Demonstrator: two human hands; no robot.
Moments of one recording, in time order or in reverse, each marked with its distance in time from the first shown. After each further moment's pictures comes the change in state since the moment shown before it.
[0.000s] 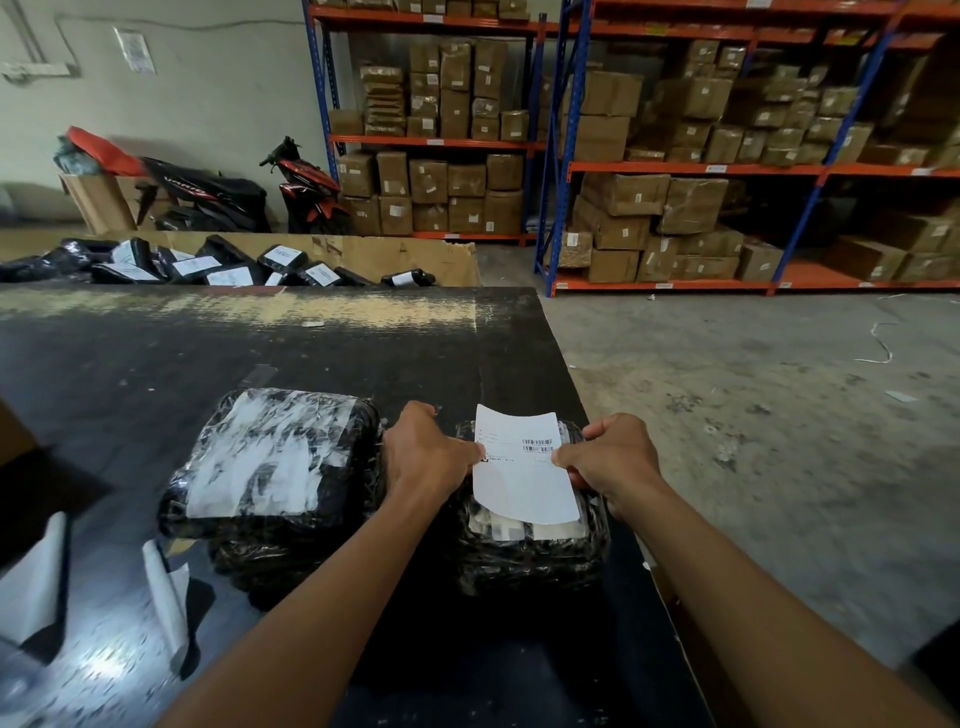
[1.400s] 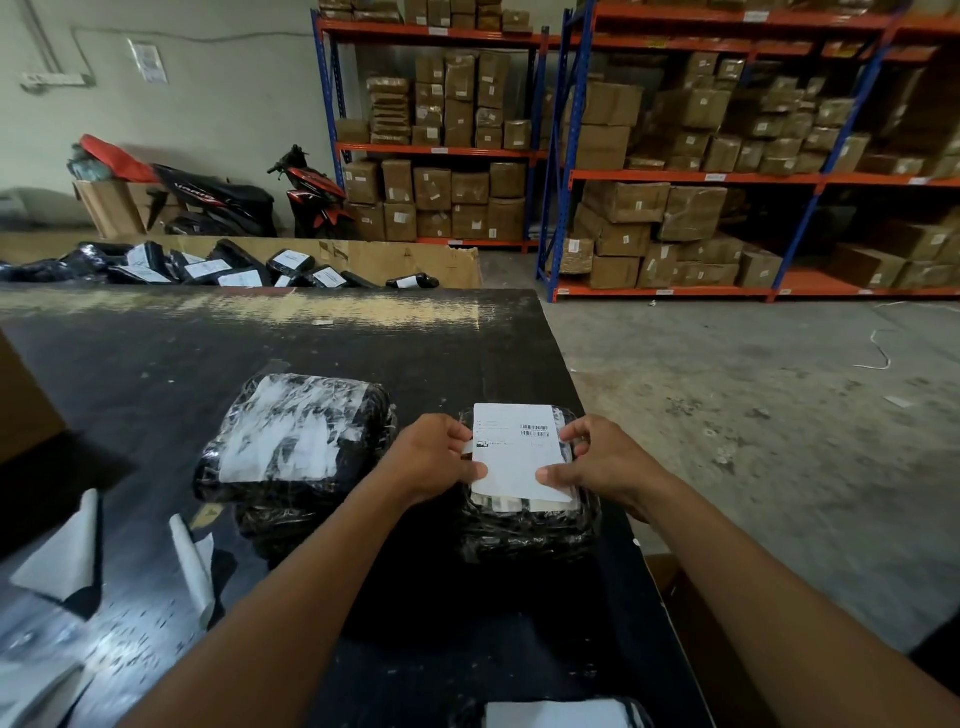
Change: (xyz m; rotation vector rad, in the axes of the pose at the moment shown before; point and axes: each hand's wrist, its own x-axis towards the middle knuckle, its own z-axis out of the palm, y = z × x) left_hand -0.021 -0.009 -0.028 0.210 -0.403 0.177; right_hand -0.028 0.008 -0.026 -0.209 -0.371 -0.189
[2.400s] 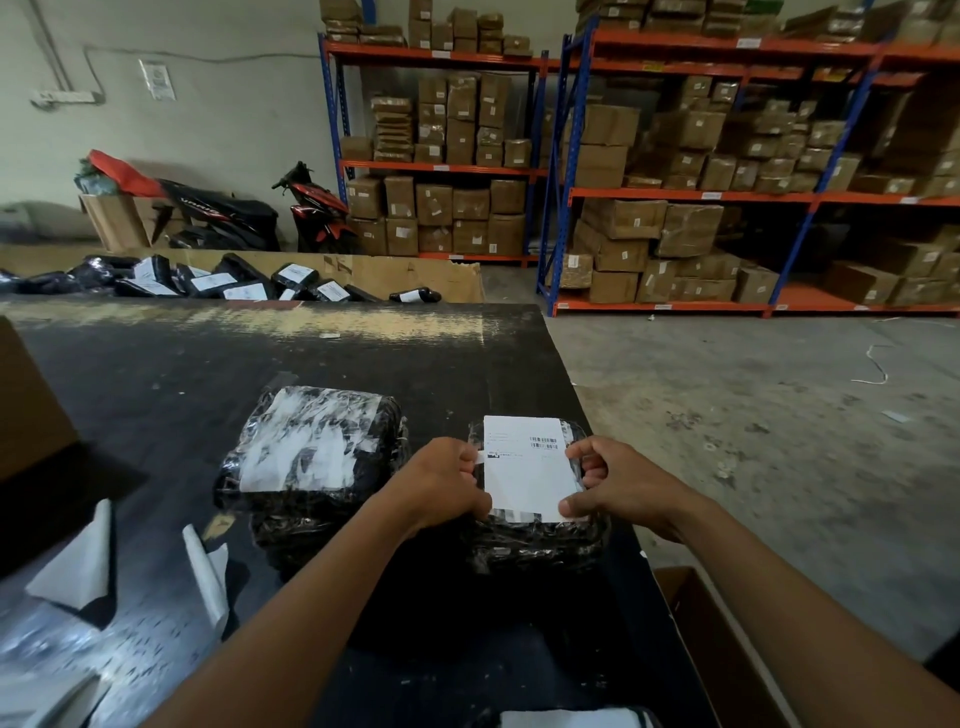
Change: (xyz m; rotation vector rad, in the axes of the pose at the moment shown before) left_hand -0.018 -0.002 -0.004 -0.069 -0.121 0.013; right_hand -0.007 0.013 -0.008 -0.019 -0.134 -0.076
